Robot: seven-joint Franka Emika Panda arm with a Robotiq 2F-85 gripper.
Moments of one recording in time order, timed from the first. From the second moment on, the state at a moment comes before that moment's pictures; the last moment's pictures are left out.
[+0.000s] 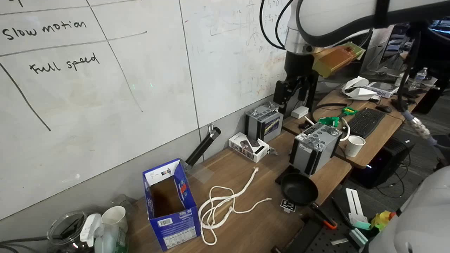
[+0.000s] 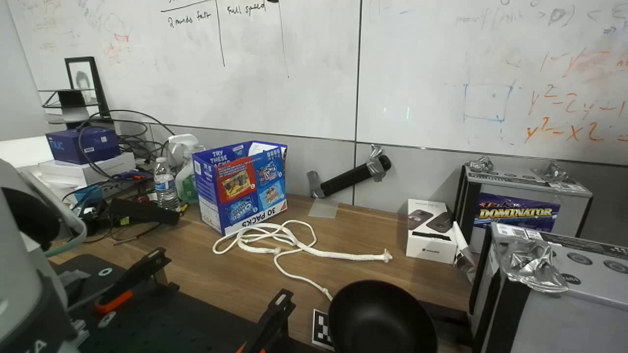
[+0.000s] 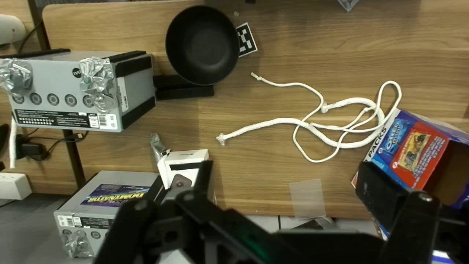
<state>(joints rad) -0.06 -0.66 -0.02 -2.43 -0.13 1.85 -0.04</state>
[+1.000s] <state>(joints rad) -0.05 -0.11 0.03 -2.48 0.12 2.39 0.40</state>
